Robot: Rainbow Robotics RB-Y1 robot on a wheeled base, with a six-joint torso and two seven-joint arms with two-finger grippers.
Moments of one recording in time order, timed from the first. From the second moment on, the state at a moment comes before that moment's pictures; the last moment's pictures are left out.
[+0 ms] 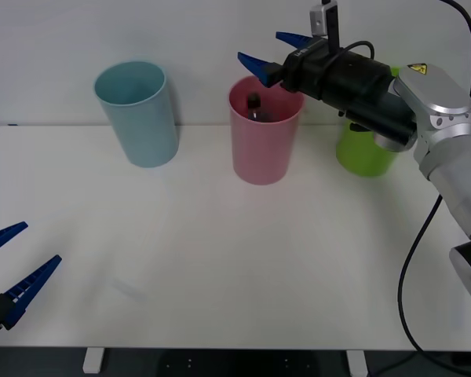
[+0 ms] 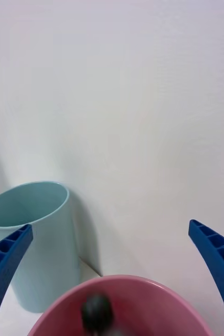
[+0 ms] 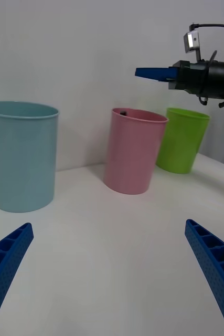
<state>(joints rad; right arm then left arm) -0.98 -0.42 0.25 -0.83 1.02 -0.63 -0.05 0.35 0.40 0.52 -1.66 -0.96 -1.22 0.00</state>
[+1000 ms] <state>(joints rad) -0.74 -0.53 0.20 -1.05 0.94 -0.68 -0.04 0.35 0.40 0.52 -1.66 -0.96 -1.22 0.00</state>
